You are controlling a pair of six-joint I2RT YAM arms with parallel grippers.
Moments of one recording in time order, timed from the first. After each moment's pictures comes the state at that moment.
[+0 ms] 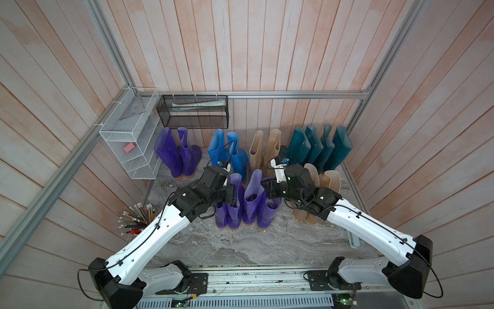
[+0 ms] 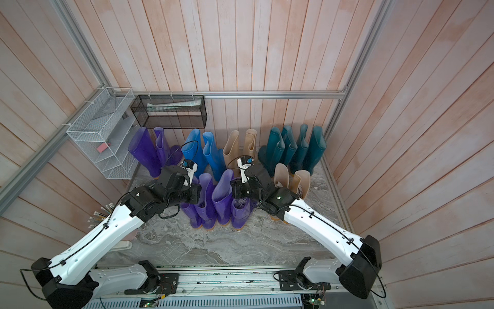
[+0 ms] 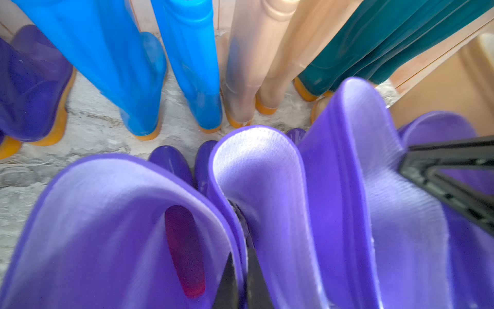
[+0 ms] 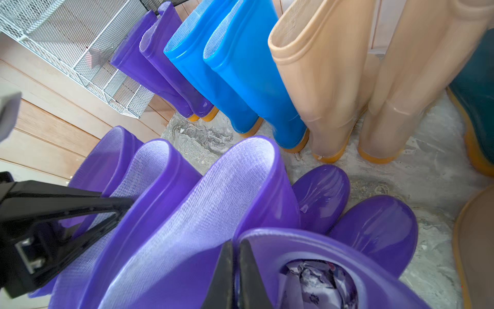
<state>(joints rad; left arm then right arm) -0.68 1.19 1.27 -0.81 -0.11 -0.38 0.82 1.28 1.17 -0.38 0.00 0.54</state>
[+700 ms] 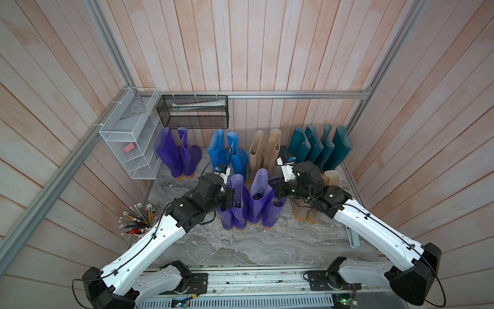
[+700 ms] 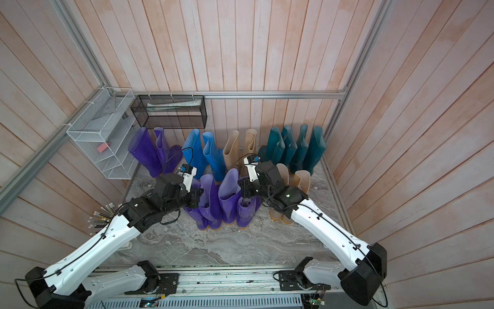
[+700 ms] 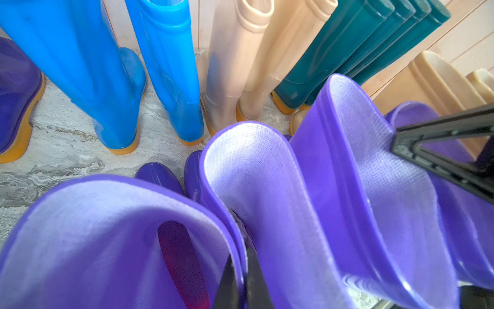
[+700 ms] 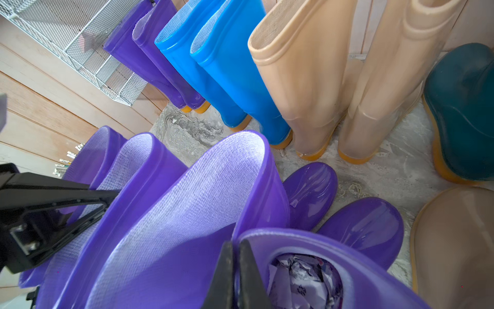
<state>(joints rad) -0.68 1.08 1.08 -0.62 -0.07 -0.36 0.71 1.23 1.17 -0.46 -0.11 0.42</state>
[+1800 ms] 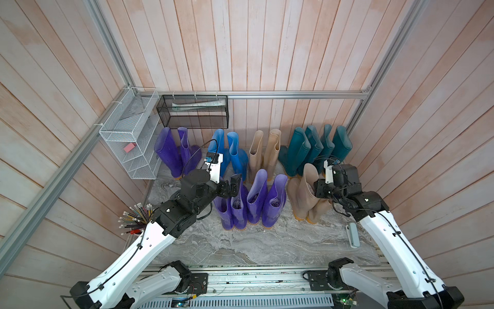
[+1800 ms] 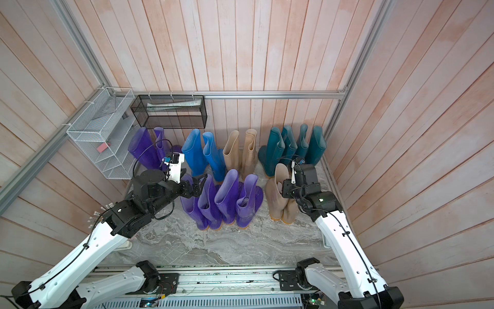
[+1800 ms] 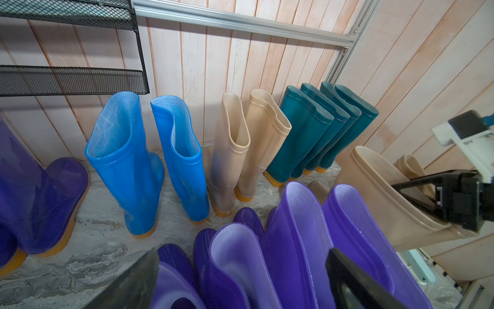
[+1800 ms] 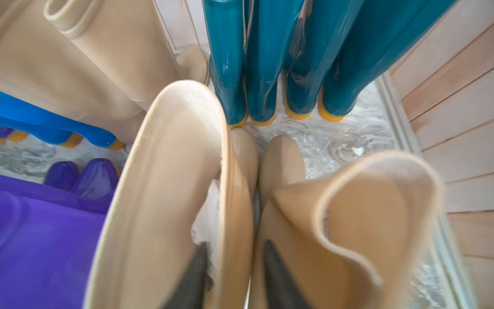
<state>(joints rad) -0.67 1.00 1.14 -0.44 -0.15 -0.23 0.30 1.03 1.11 -0.80 0.10 0.29</state>
